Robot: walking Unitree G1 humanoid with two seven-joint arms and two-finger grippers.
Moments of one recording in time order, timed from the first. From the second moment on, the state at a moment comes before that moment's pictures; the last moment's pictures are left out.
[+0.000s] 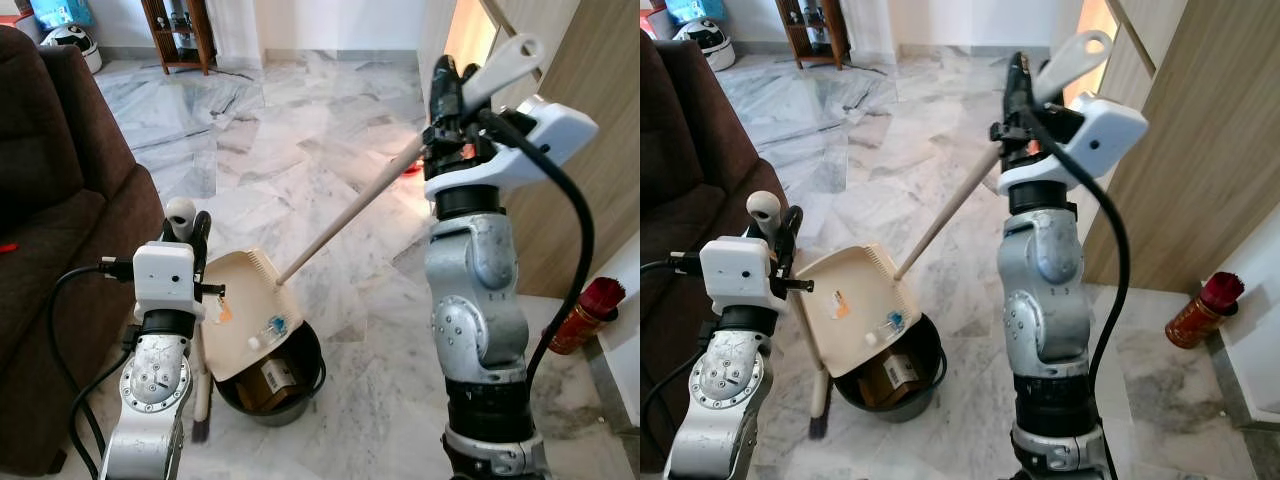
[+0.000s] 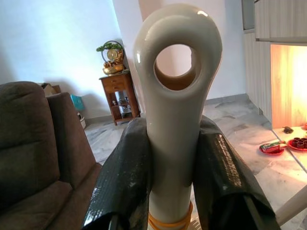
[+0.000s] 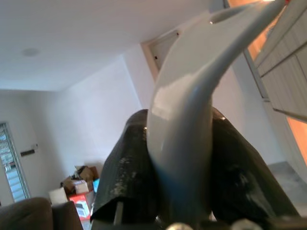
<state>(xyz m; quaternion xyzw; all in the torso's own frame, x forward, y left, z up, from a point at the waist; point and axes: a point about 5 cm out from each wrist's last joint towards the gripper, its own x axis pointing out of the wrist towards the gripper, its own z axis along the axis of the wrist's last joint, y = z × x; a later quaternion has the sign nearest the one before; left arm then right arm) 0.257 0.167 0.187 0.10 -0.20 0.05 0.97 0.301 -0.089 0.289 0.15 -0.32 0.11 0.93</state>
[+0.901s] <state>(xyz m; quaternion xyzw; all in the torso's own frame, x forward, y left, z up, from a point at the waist) 0.257 0.166 0.188 0.10 -0.20 0.04 0.97 0.267 -0.048 0.288 0.09 -0.36 0.18 0.91</state>
